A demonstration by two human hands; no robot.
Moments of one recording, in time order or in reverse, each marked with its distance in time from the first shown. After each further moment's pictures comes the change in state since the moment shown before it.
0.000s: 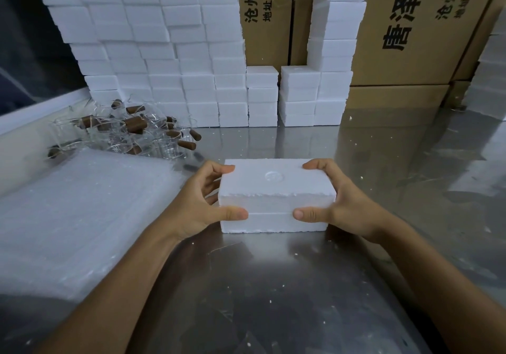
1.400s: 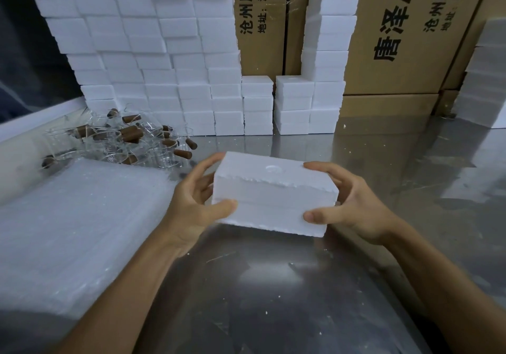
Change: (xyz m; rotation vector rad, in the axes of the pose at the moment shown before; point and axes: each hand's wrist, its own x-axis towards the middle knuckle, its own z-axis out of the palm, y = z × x) left_hand -0.004 0.015 0.015 -0.270 0.162 0.070; right_hand 0.001 0.003 -0.020 0.092 0.044 -0.062
